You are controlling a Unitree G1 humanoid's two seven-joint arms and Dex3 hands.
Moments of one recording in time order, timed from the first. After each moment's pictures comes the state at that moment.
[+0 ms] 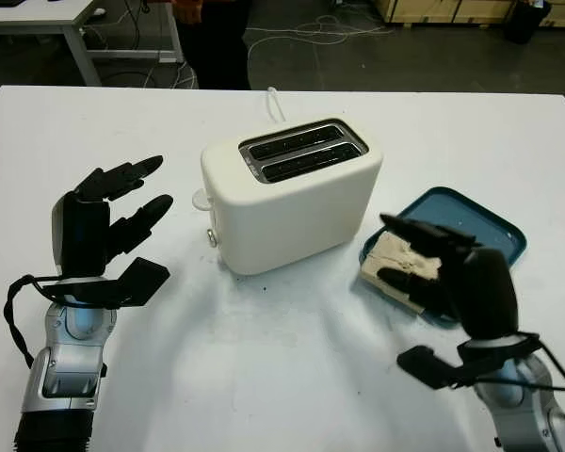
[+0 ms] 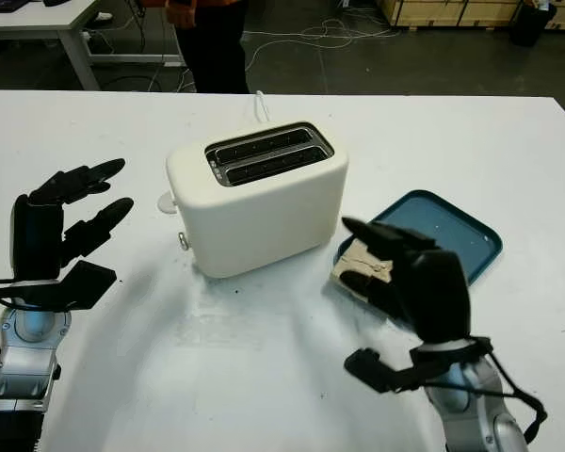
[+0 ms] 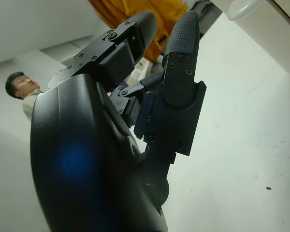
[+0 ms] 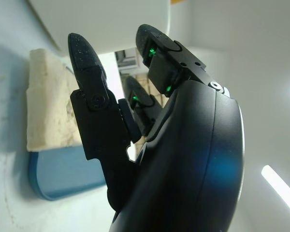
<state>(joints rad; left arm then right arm) -0.10 0.29 0.14 -0.04 0.41 -0.31 0.25 0.19 -0.37 -0.02 -0.28 -0.79 -0.27 -0.18</state>
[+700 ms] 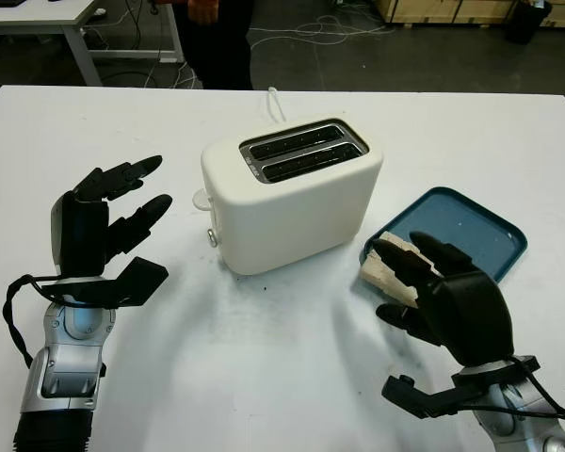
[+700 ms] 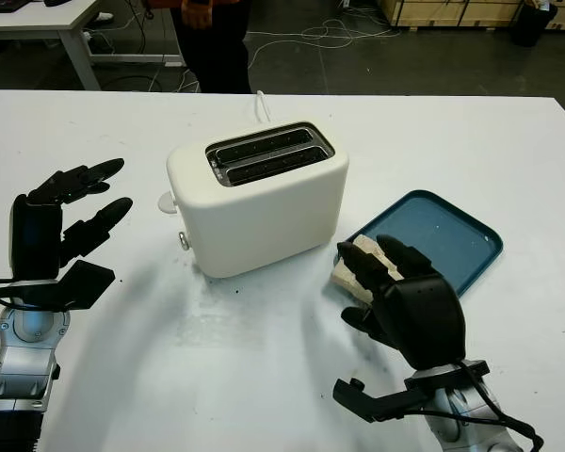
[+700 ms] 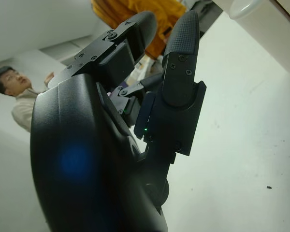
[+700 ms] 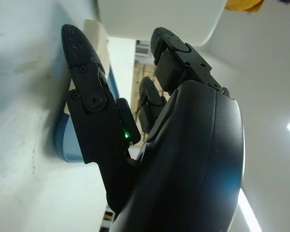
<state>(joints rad) -0.10 0.29 0.15 -0.04 0.40 -0.31 0.24 0.29 -0.39 0.04 -0.36 -1.04 -0.14 -0.13</state>
